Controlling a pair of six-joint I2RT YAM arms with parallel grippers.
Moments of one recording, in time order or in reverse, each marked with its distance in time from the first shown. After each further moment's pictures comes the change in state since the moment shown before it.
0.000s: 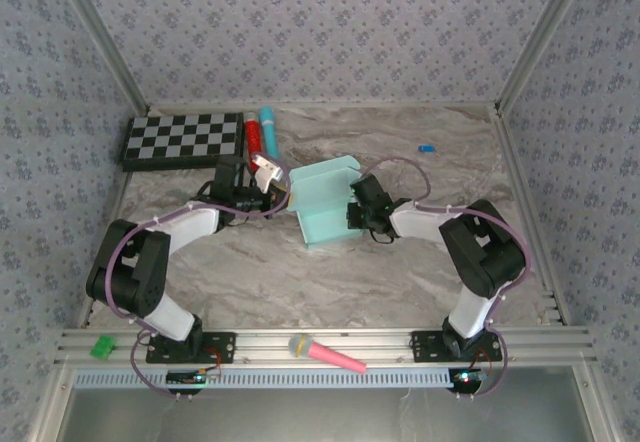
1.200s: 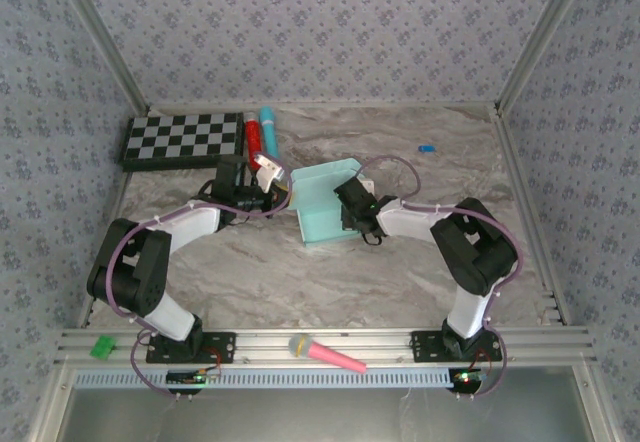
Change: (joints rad) left arm -0.006 0.006 0.012 -0.004 -0.006 0.027; right arm 0.082 0.041 0.087 -0.153 0.187 0.096
